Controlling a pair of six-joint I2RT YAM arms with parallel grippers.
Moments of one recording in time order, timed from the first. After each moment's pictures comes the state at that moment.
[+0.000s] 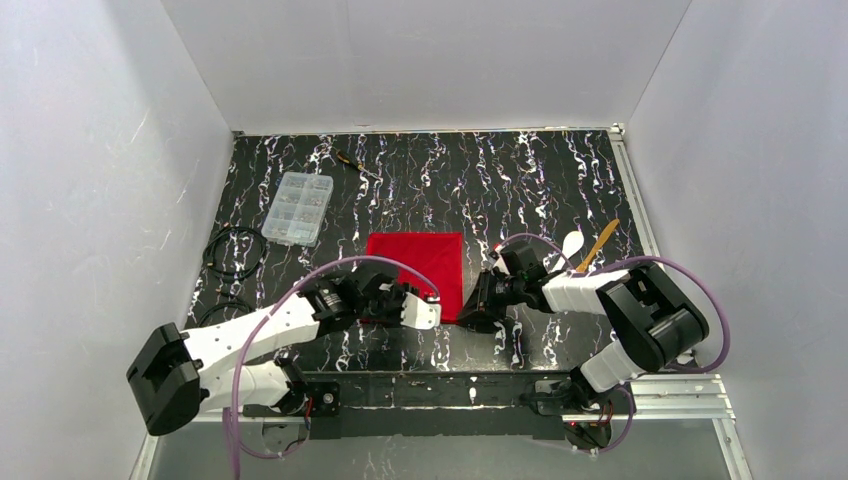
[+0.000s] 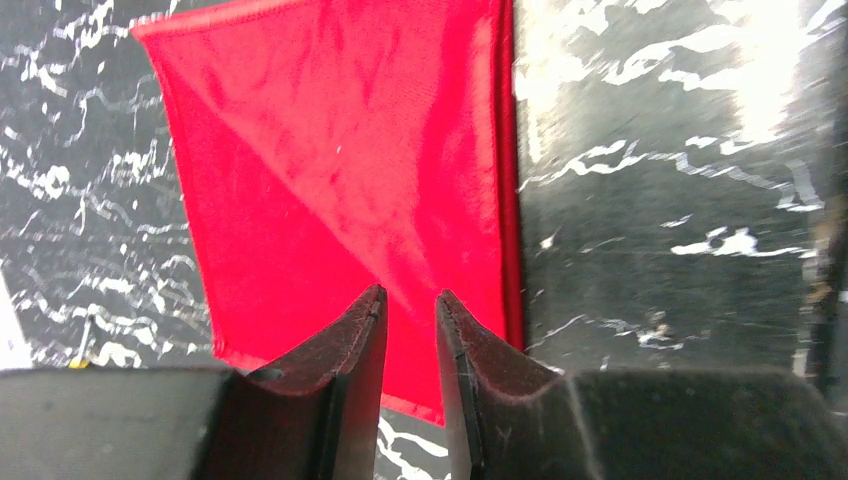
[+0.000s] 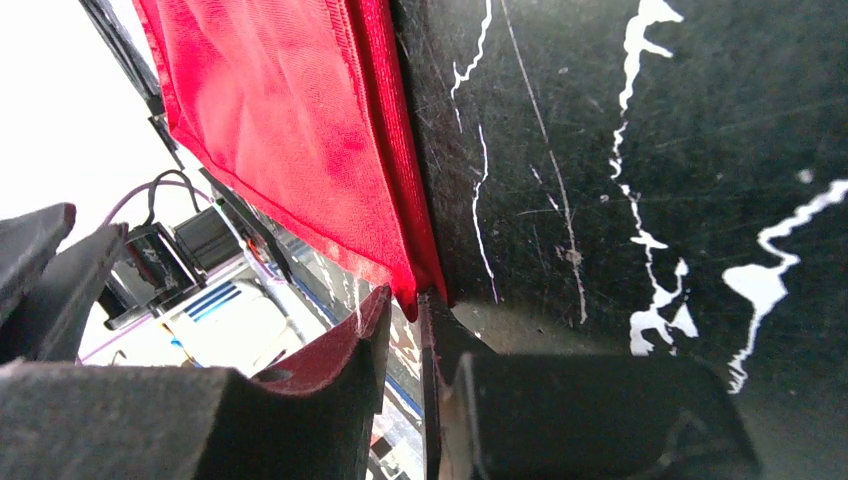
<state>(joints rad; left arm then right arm) -0.94 1.13 0.66 -0.38 0.07 0.87 0.57 1.52 0.48 0.10 -0.63 0.94</state>
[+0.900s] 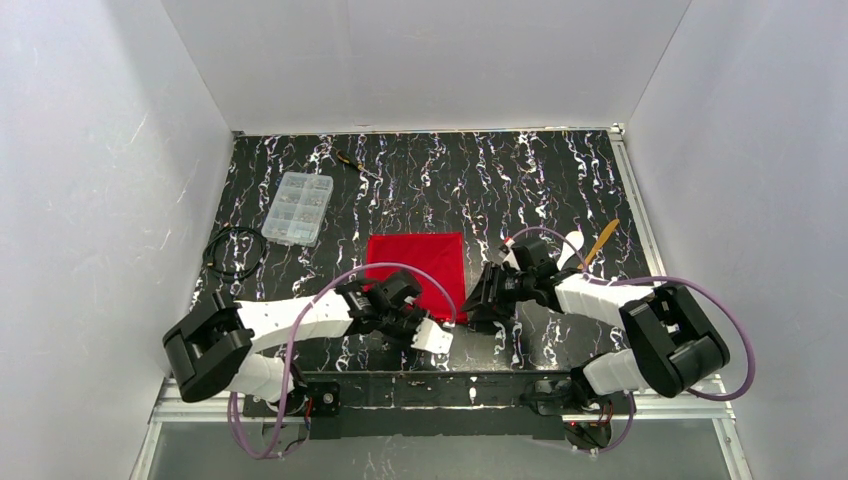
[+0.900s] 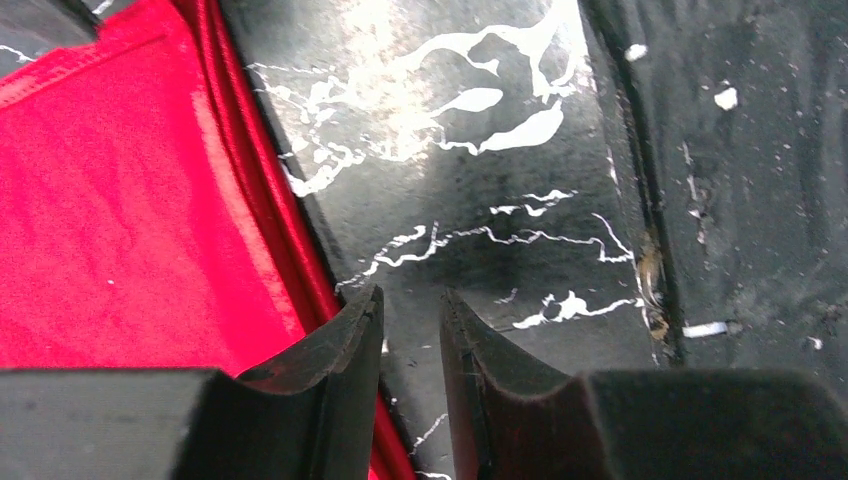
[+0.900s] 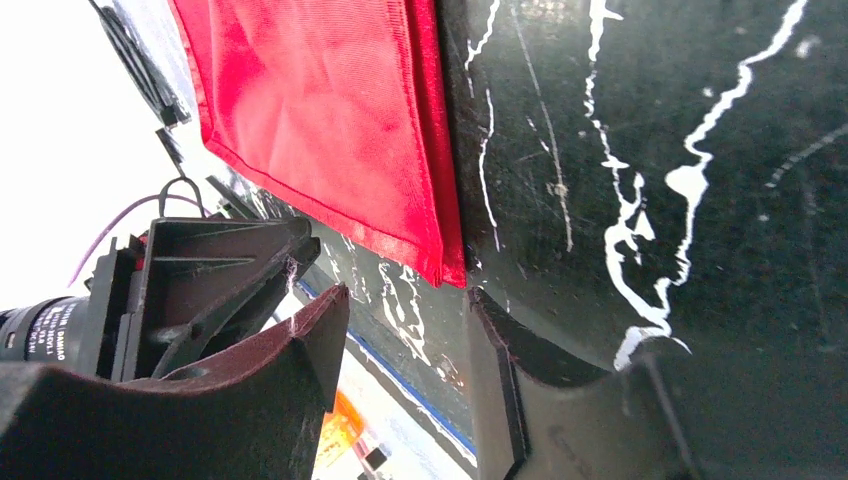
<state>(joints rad) -1.02 1.37 0.67 -0.36 0.32 0.87 0.53 1.39 0.49 -0.04 -0.61 0.90</state>
